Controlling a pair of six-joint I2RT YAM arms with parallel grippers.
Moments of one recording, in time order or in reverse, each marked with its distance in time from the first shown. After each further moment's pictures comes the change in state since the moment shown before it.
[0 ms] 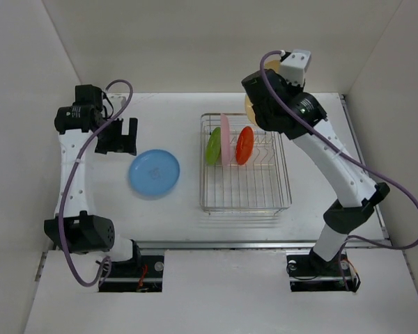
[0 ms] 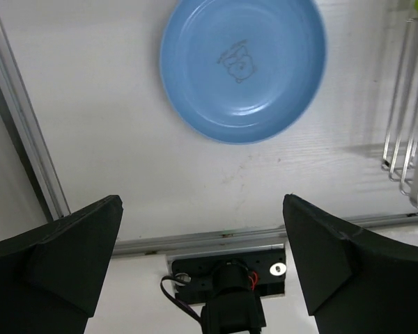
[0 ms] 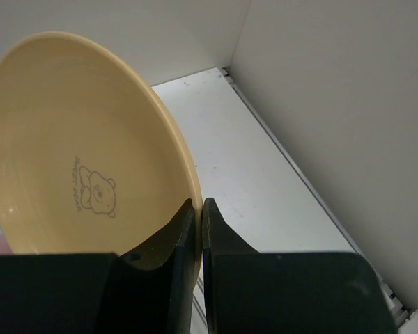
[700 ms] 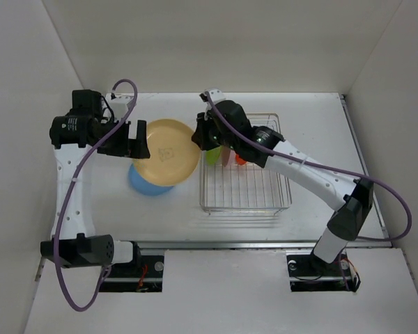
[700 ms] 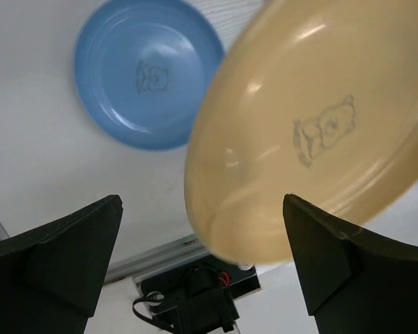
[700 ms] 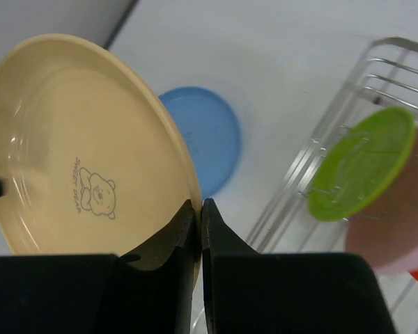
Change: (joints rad) left arm -0.052 -0.130 0.039 -0.057 0.273 0.033; right arm 0.151 -0.073 -0.496 0.705 -1.097 -0.106
